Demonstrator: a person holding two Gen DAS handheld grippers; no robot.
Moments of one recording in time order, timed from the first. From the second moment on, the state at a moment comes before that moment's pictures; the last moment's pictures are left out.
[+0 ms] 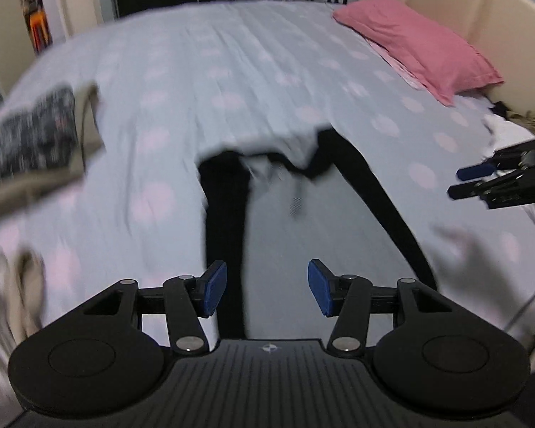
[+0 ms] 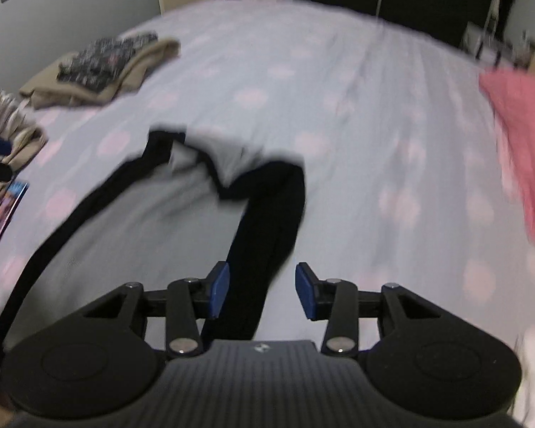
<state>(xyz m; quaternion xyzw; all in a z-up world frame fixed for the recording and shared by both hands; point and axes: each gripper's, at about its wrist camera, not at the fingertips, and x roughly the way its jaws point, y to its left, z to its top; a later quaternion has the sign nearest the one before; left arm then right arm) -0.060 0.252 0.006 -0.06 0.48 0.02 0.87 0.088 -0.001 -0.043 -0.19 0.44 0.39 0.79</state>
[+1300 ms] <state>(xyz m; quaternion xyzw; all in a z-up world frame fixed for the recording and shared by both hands) -0.097 0.213 -0.066 -0.06 0.52 -0.02 0.85 0.075 -0.132 -0.070 -0.38 0.40 0.18 0.81</state>
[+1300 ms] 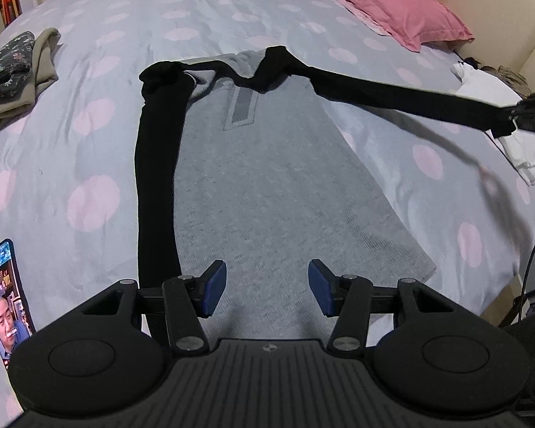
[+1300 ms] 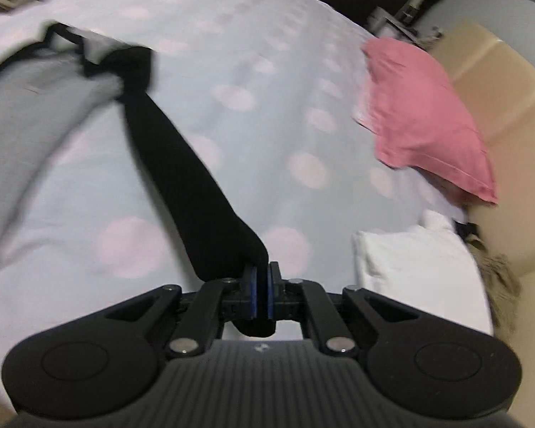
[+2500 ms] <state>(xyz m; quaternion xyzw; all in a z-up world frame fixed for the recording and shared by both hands) -0.169 0.145 -0.141 0.27 0.50 -0.12 0.82 -0.042 -0.016 -0.107 -0.28 0.48 0.46 0.69</state>
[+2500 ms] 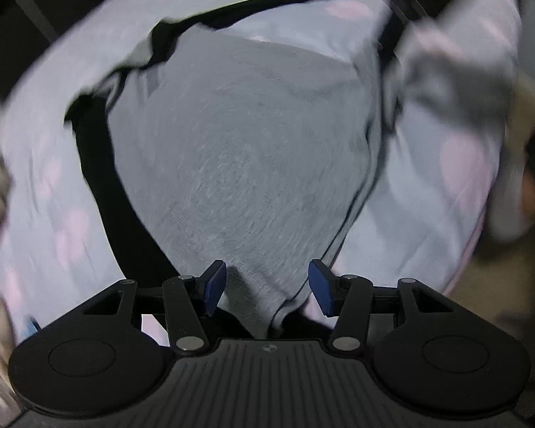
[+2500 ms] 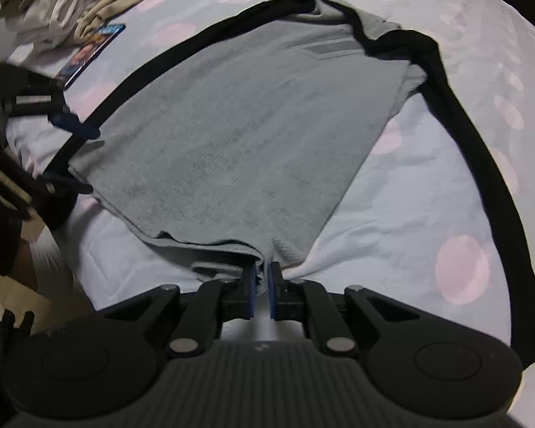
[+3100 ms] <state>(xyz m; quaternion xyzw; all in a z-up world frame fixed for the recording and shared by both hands) -0.178 0.141 -0.157 0.33 0.47 -0.15 0.80 -0.026 -0.028 -0.082 -0.22 0.48 0.44 0.73</state>
